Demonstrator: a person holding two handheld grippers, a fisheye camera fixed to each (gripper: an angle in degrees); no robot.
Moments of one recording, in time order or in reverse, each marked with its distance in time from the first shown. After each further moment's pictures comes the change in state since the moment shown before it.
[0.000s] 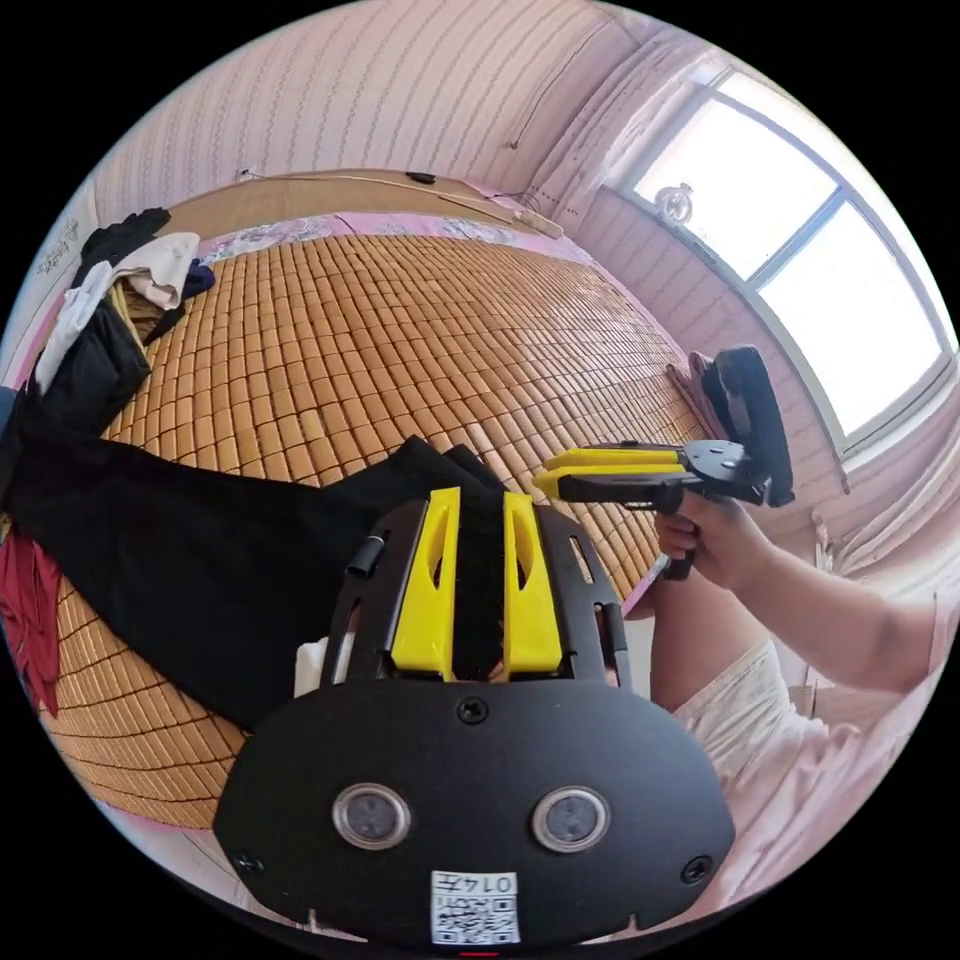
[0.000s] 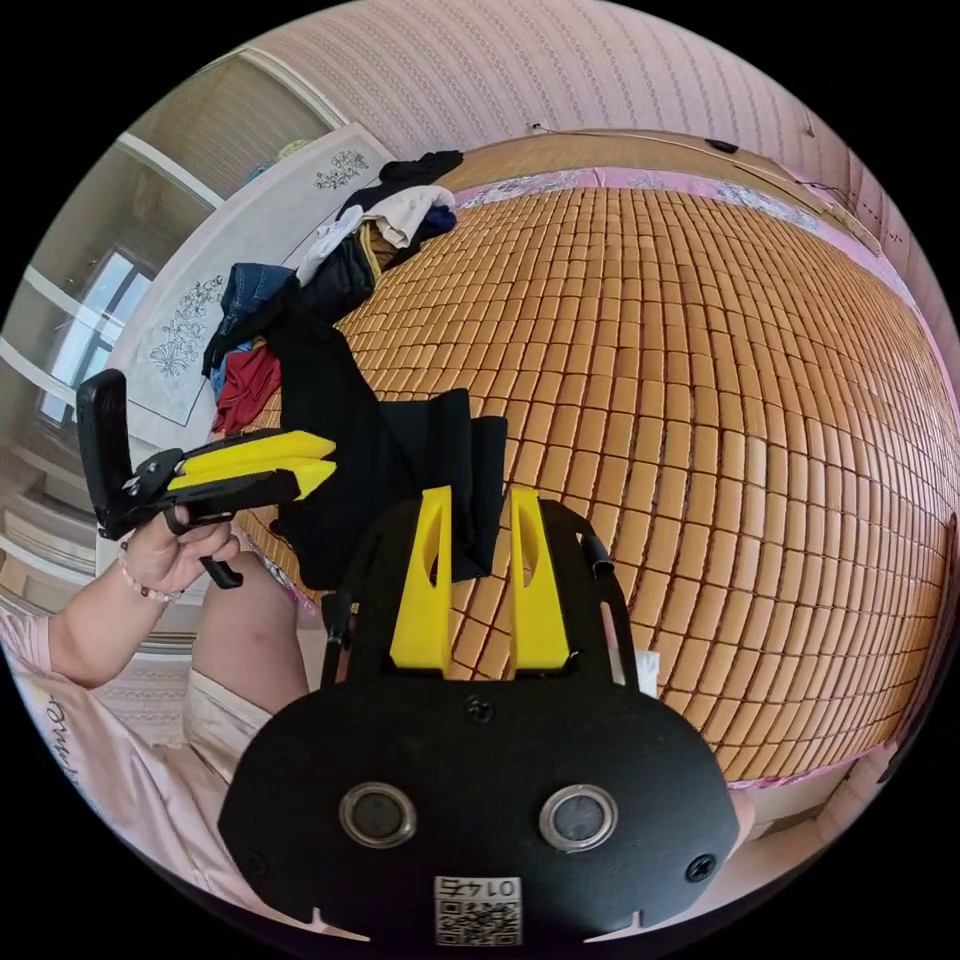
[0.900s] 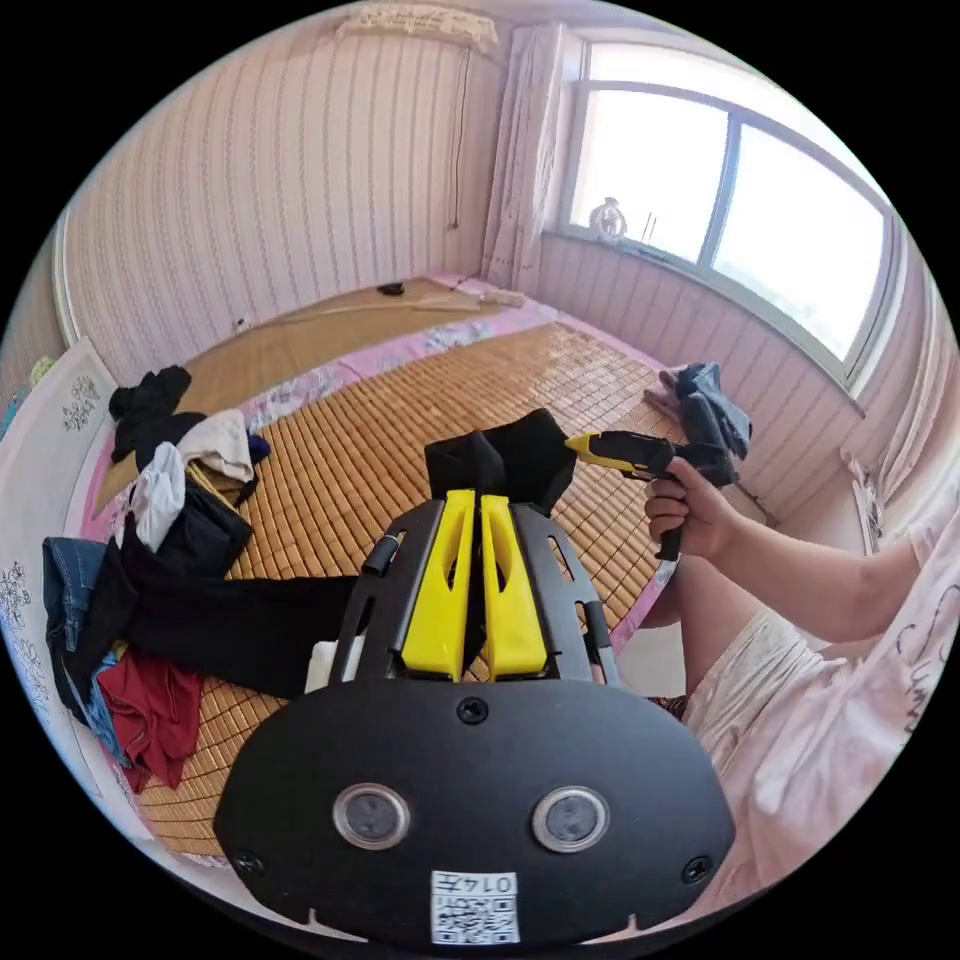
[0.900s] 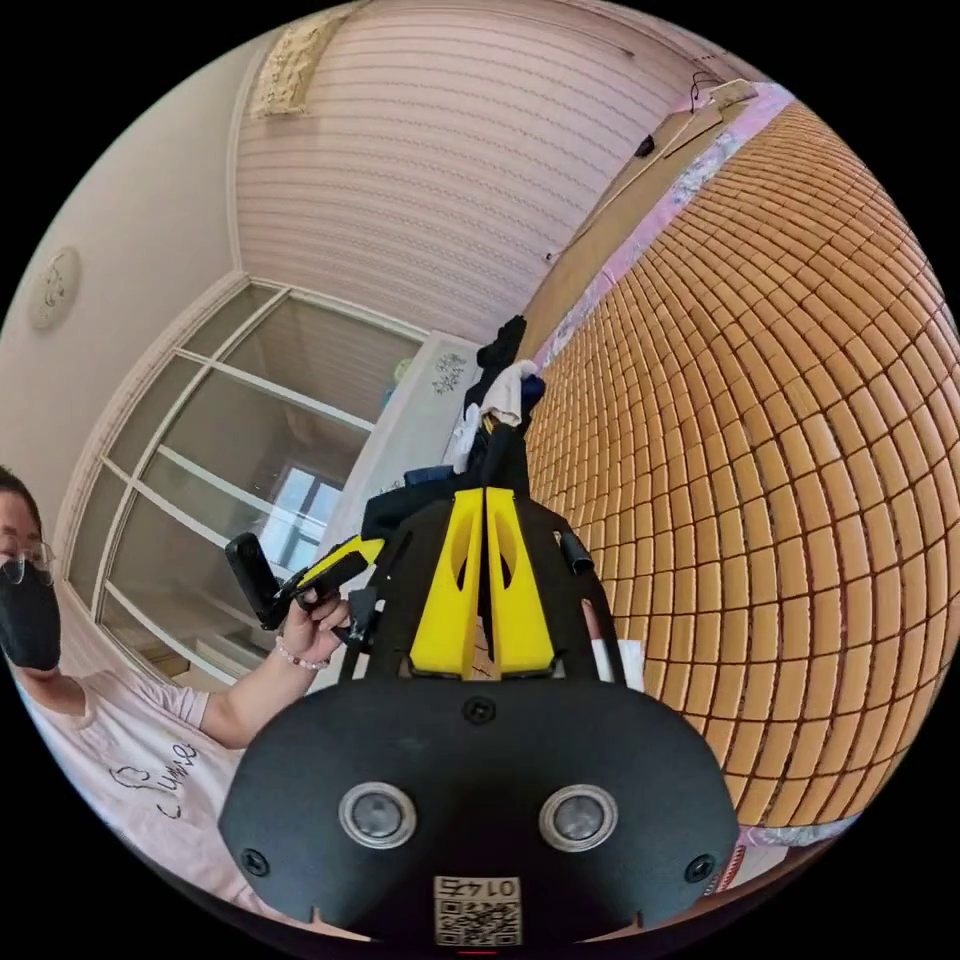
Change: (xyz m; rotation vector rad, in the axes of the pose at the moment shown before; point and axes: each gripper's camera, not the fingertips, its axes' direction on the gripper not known) left arm 0.119 0.076 -0.179 0.299 -0.128 0.295; right arm 0.067 0.152 -0.203 0.560 -0.711 0.281
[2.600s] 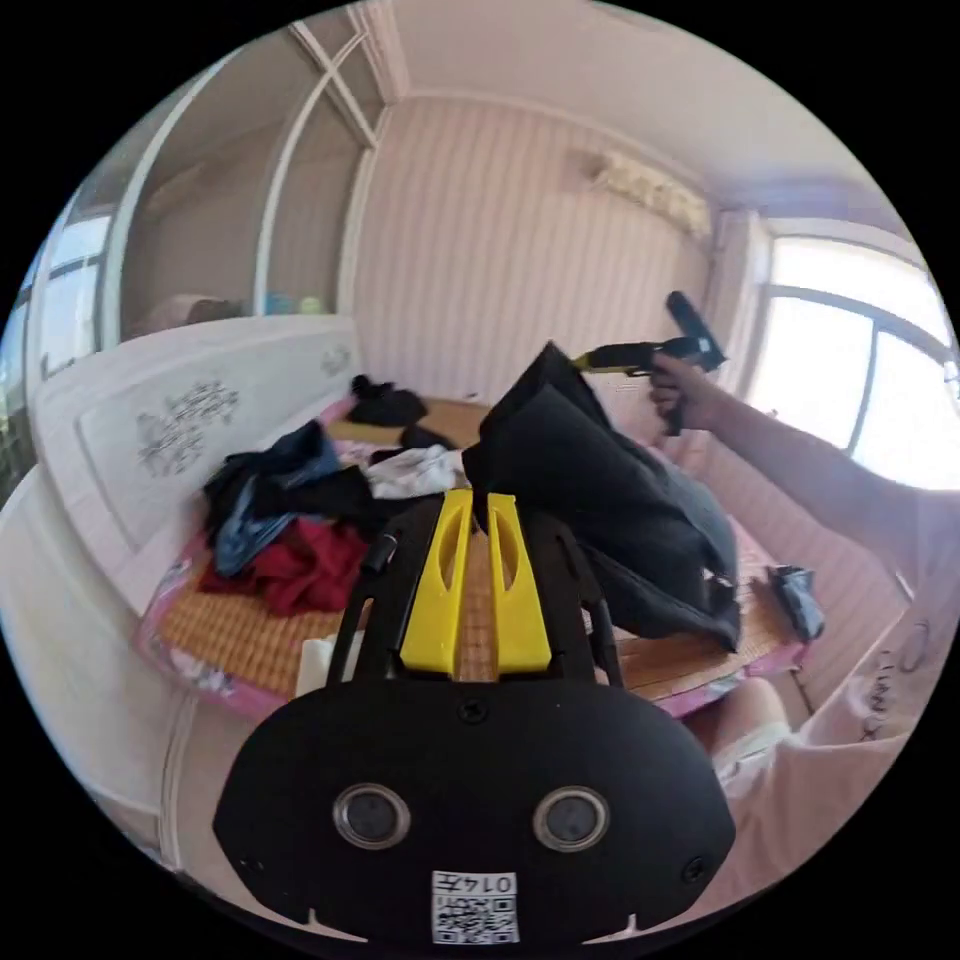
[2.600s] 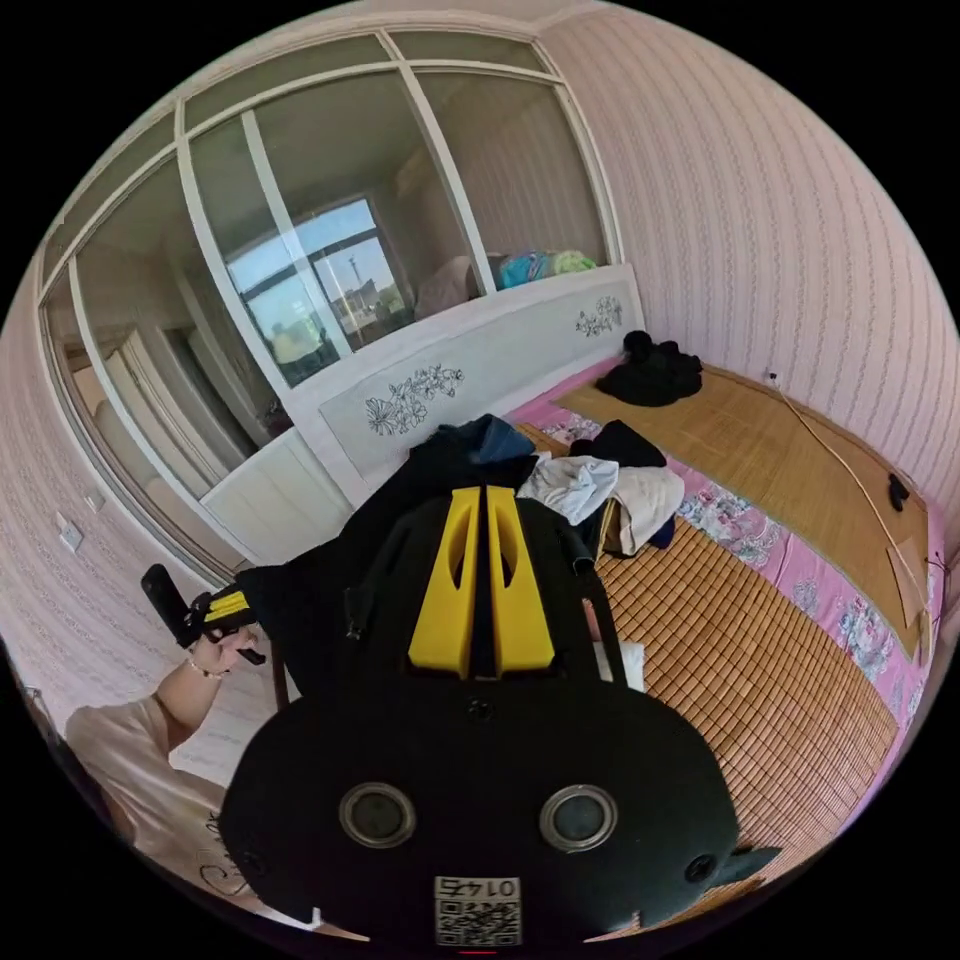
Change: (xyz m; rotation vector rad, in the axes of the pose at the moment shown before) left arm -0.151 0.315 -0.225 0.188 -0.581 -0.599; right arm -0.373 0.021 0.312 -0.634 0.242 -0.772
